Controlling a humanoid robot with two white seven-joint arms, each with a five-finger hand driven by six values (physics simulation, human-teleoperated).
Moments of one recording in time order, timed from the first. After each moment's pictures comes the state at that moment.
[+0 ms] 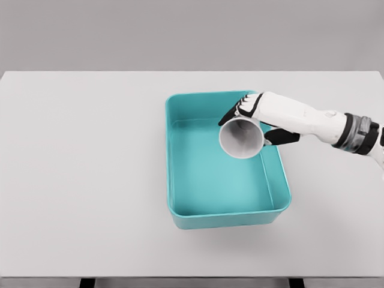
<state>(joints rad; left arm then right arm) 0.02 0.00 -0.10 -0.09 0.11 0.00 -0.05 -0.43 -0.65 0.35 -1.66 0.08 -0.61 0.61</state>
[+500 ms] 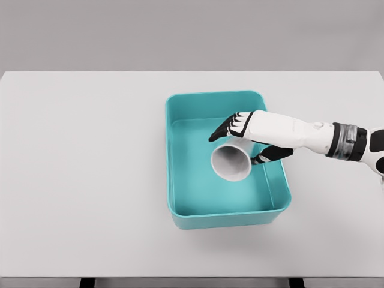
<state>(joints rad) 0.02 0.00 -0.10 -0.09 0.11 0.00 -0.05 -0.46 -0.71 0.47 -1.67 0.11 -0.61 0.61</state>
